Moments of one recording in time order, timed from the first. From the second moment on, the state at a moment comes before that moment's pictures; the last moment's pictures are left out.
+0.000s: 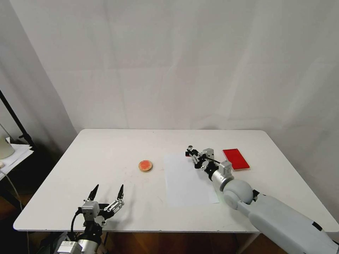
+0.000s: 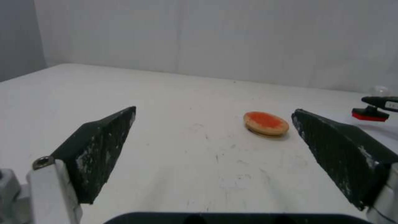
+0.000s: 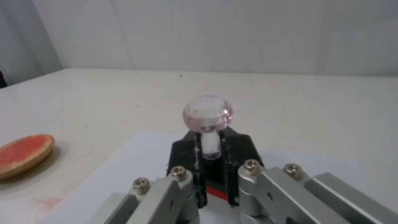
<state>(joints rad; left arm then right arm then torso) 1.66 -1.23 -0.53 -2.09 -0.38 -0.22 -0.07 -0.54 0.88 -0.41 1.57 0.83 0.05 0.15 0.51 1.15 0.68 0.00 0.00</state>
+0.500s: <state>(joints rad) 1.66 -1.23 -0.53 -2.09 -0.38 -0.22 -0.07 -0.58 0.92 -0.41 1.55 0.87 0.06 0.16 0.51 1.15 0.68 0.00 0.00</state>
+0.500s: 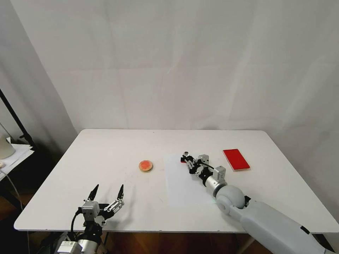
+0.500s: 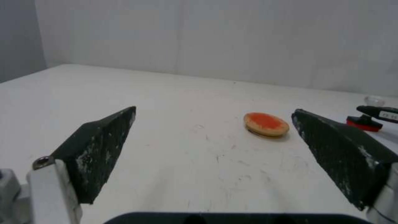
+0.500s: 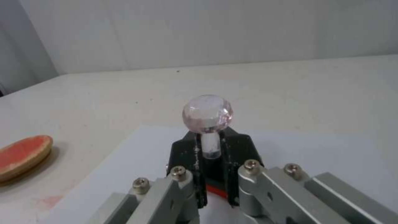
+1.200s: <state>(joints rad) 1.66 -1.23 -0.53 -2.09 -0.38 -0.22 -0.07 -0.28 1.05 -0.67 1.53 0.88 0.05 0.12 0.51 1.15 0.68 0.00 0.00</state>
